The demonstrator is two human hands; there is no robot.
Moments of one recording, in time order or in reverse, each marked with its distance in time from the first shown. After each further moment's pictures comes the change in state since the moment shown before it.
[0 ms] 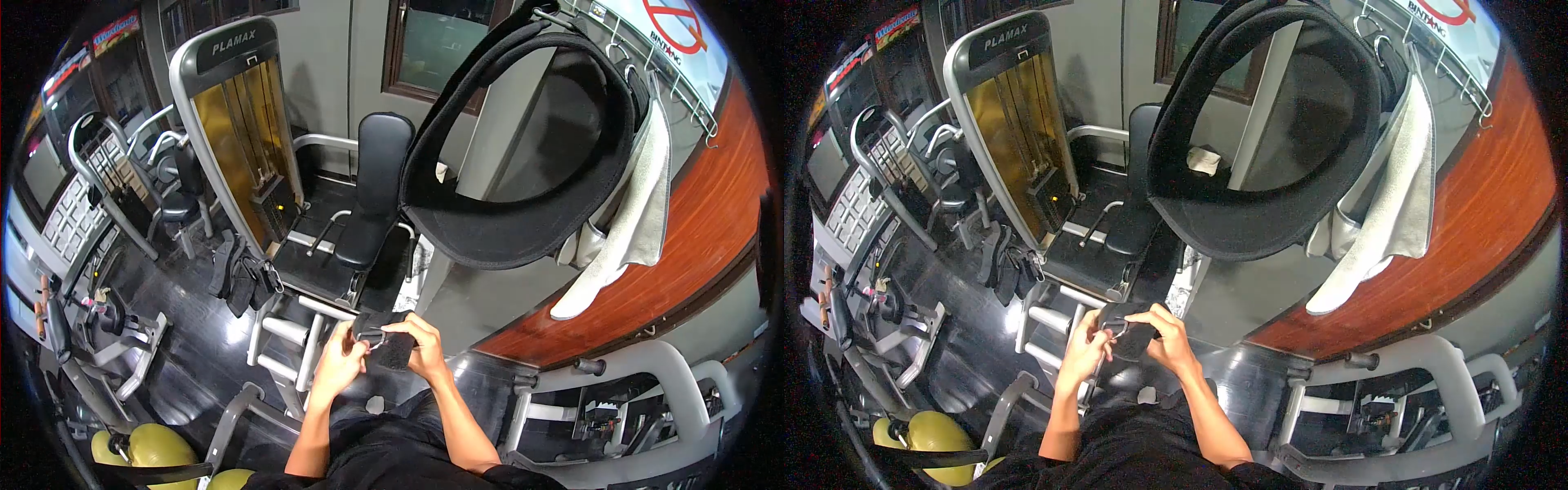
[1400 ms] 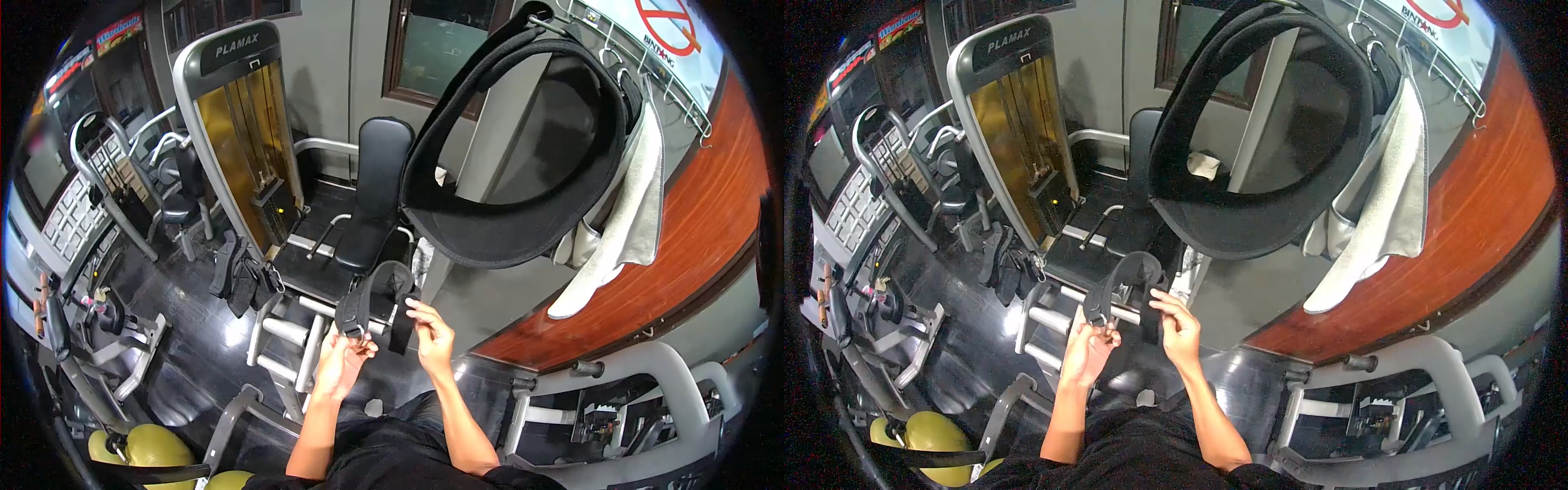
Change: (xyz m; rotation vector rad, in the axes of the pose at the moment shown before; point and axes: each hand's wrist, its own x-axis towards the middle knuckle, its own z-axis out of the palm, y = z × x) left_hand 0.007 -0.029 -0.002 -0.698 -0.029 0.126; right_hand -0.008 0.010 -0.001 0.431 0.327 0.268
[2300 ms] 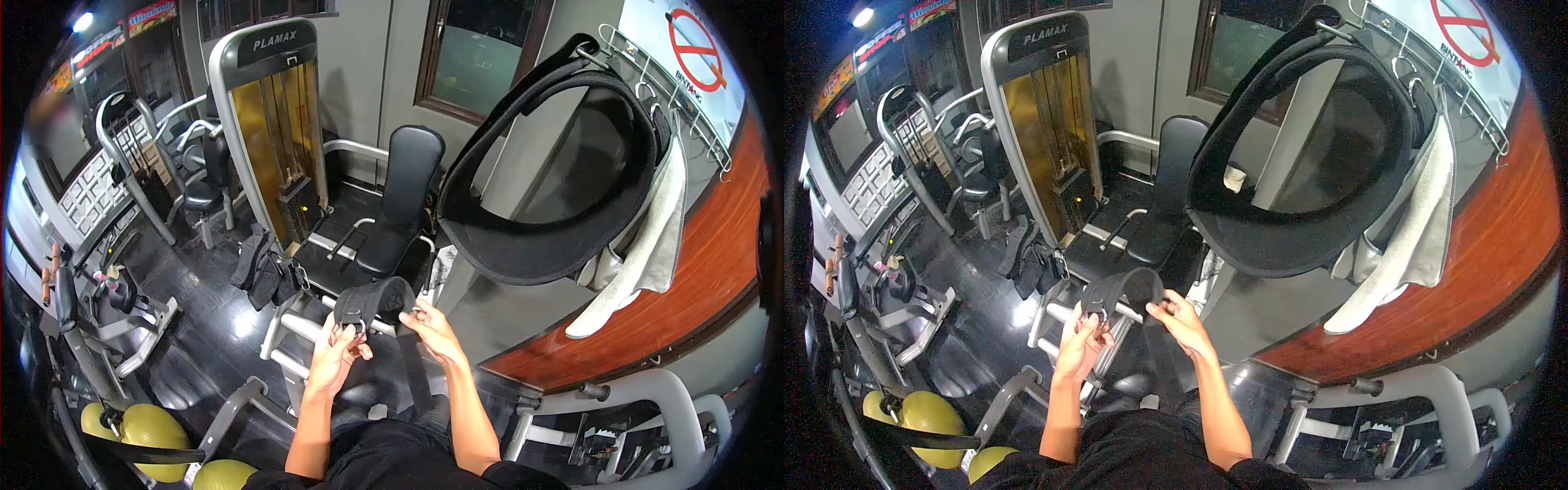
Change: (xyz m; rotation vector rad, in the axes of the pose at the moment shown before) left_hand -0.010 0.044 -0.002 0.139 -0.006 0.142; right_hand 0.041 0.005 0.029 0.027 -0.362 0.534
